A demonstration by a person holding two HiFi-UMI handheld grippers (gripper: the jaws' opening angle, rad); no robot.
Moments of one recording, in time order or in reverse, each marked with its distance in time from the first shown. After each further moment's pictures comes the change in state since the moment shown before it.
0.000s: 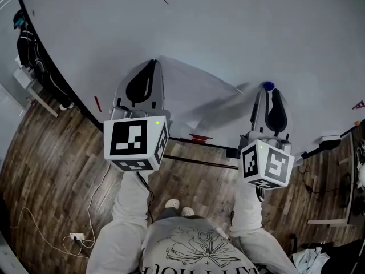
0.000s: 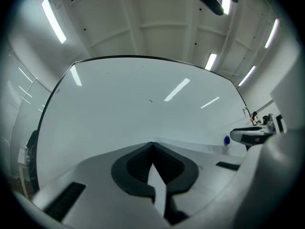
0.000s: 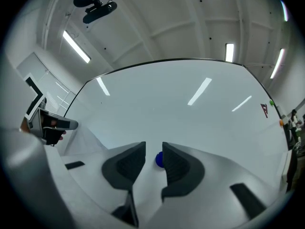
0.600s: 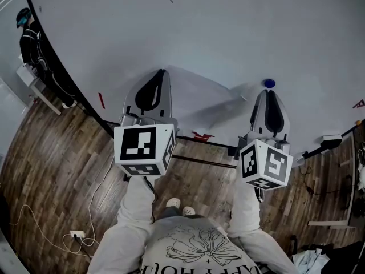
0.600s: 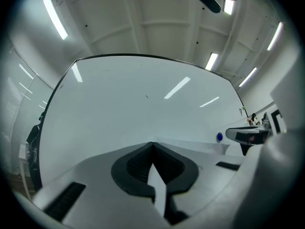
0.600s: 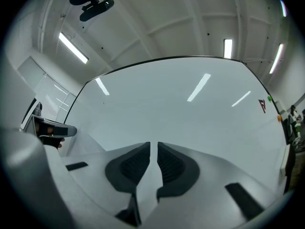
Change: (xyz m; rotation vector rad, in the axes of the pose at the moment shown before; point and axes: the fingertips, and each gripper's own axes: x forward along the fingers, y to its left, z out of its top) left arm -0.020 -0.014 -0.016 -0.031 0.034 -0.007; right arm -0.012 0.008 -0.005 0.036 0.039 0.007
